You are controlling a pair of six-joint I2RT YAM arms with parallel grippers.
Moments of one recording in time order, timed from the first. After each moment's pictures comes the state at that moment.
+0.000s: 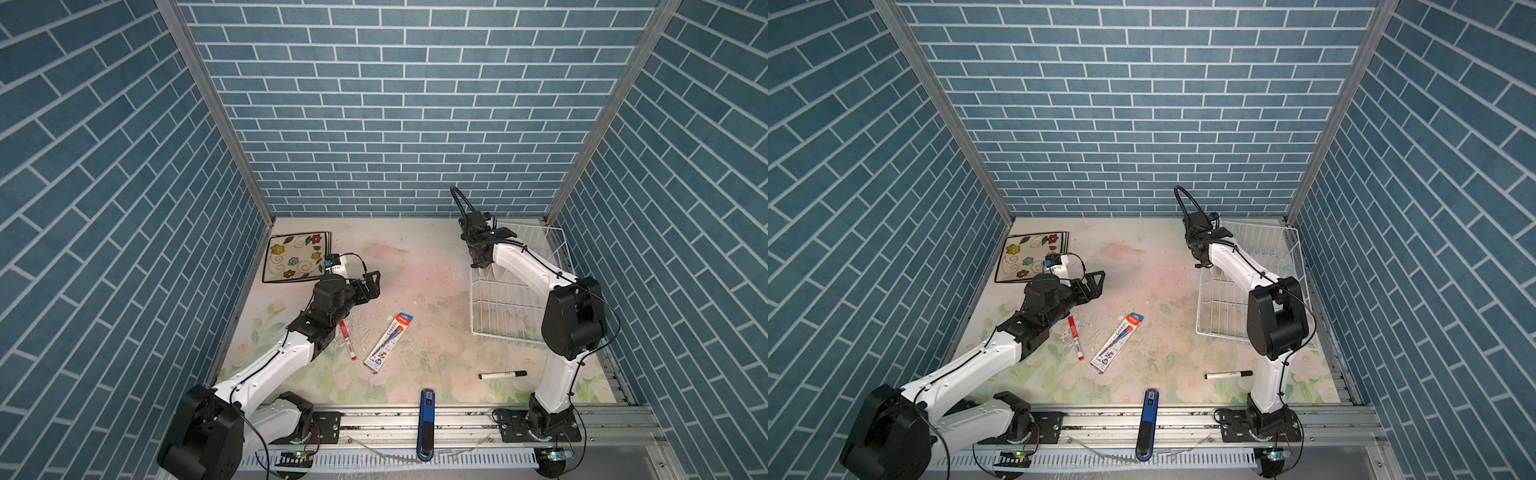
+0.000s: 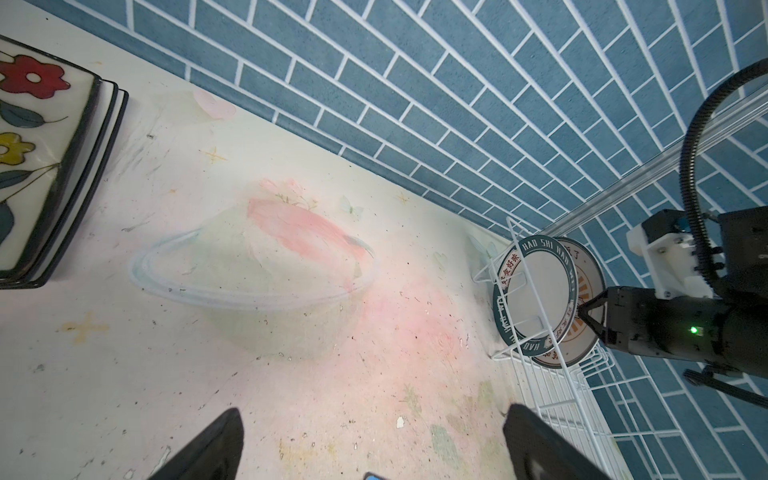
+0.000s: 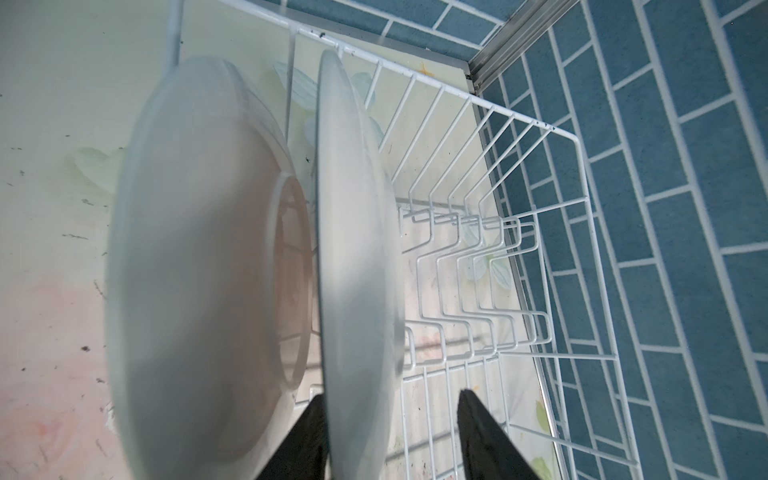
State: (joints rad) left arm -0.46 1.11 0.58 0.18 -0.02 -0.66; right arm 0.45 1.90 1.59 -0.82 0.73 0.24
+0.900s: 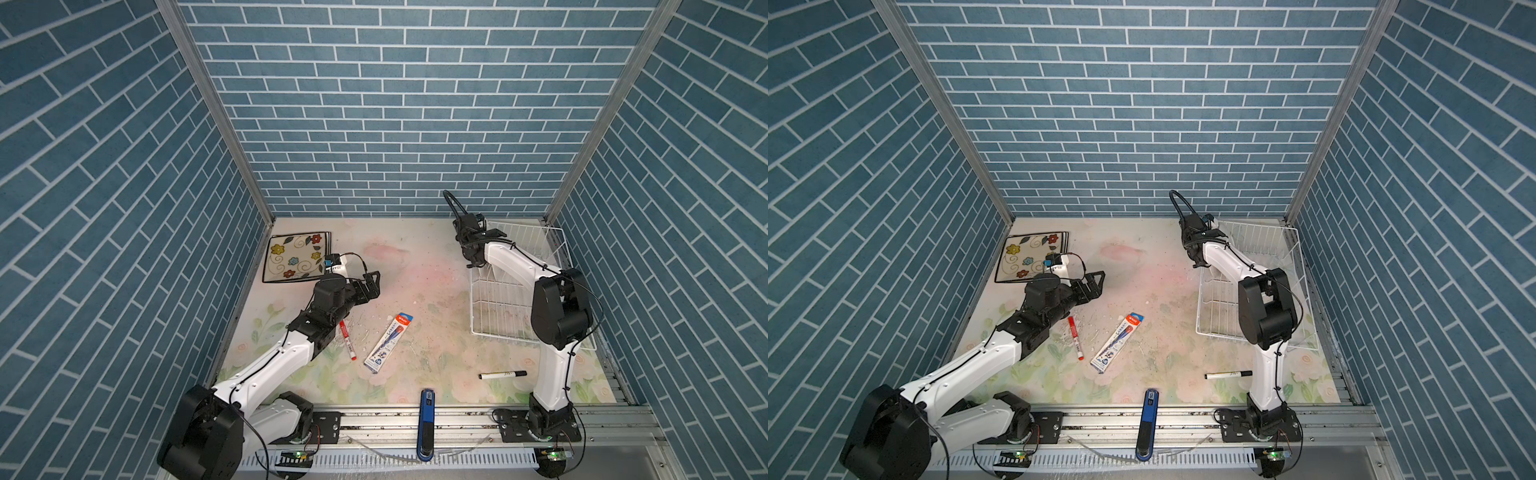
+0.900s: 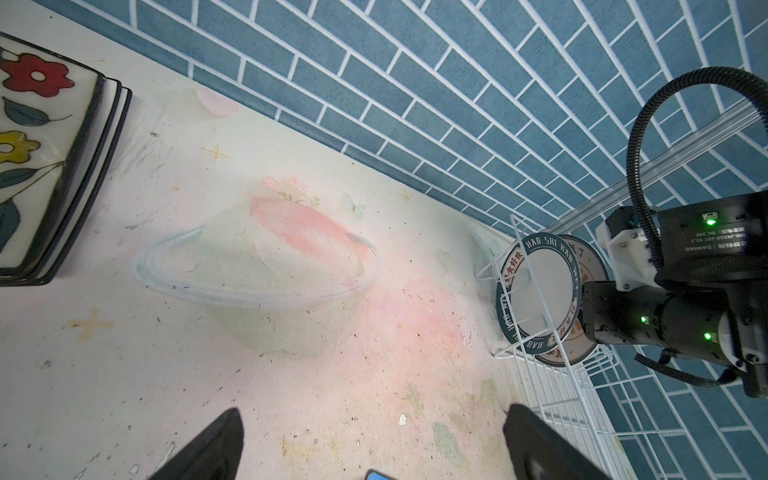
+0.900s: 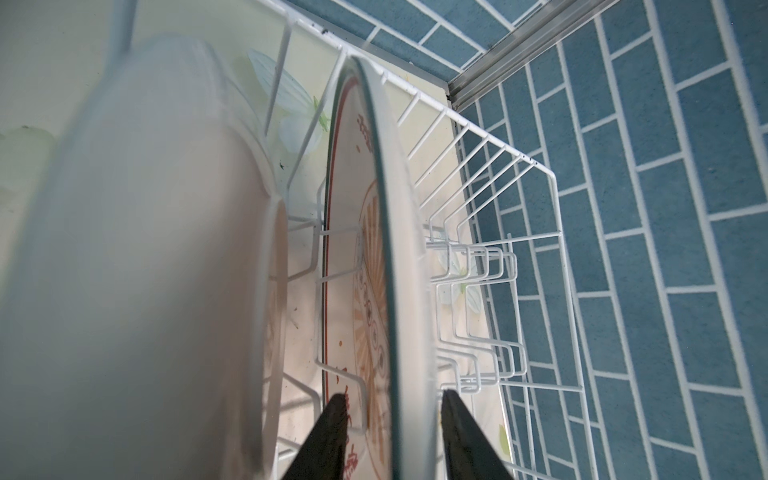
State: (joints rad) left arm -0.46 1.11 0.58 0.16 -0.03 -0.65; right arm 0.45 1.99 1.62 -0.76 0.85 0.13
